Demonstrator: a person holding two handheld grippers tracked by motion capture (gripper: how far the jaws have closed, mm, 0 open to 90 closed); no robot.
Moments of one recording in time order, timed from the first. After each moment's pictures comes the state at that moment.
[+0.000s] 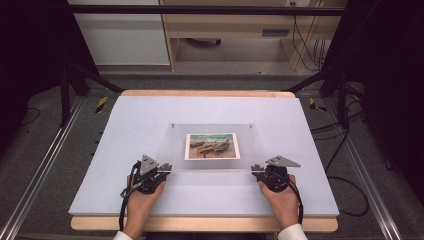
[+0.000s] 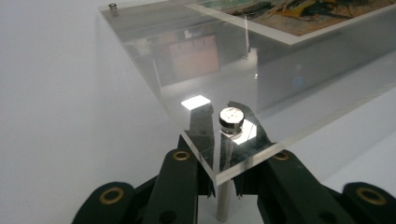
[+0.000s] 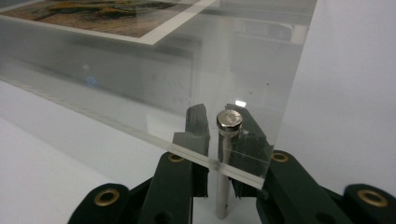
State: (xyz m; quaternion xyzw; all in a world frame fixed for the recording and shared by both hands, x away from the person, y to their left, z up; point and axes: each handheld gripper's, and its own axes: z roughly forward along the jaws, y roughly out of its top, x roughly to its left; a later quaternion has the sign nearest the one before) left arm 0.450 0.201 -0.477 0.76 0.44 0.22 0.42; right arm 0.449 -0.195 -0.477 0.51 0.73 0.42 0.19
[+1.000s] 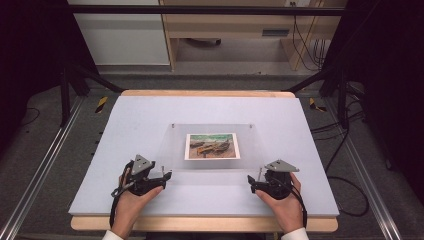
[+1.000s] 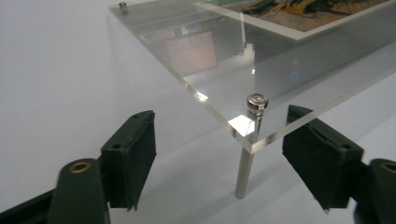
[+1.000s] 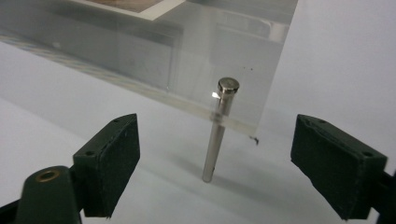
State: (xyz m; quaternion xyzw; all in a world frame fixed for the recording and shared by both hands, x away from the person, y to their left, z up) left arm 0.447 0.219 -0.470 0.77 0.43 0.21 0.42; right arm 0.432 -0.193 -0.468 0.50 0.75 0.37 0.23
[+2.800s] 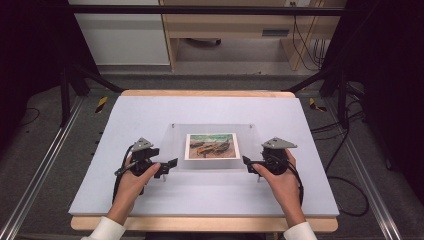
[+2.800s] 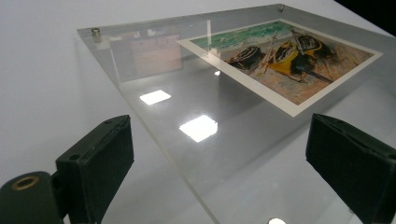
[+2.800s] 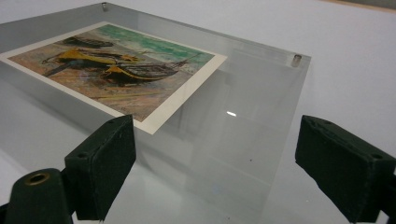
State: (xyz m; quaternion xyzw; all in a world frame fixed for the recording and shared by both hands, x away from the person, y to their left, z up) left arm 0.496 0.218 -0.455 0.76 0.44 0.12 0.47; right arm 0.482 -0.187 -0.435 0.46 0.75 0.41 0.22
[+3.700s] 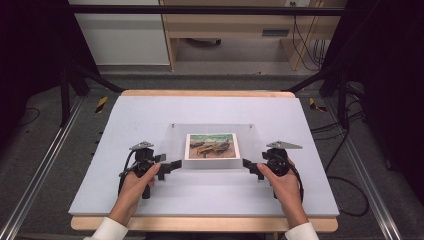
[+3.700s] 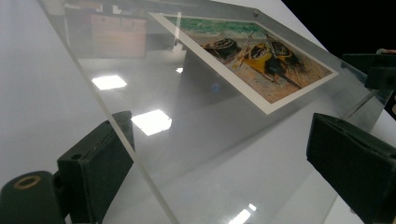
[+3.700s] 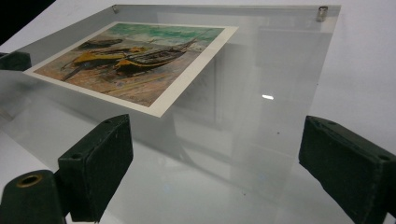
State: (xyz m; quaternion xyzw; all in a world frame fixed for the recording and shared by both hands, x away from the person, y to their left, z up) left arm 0.500 0.215 -0.469 0.72 0.47 0.01 0.50; right arm 0.484 -0.198 -0.452 0.52 0.72 0.44 0.12
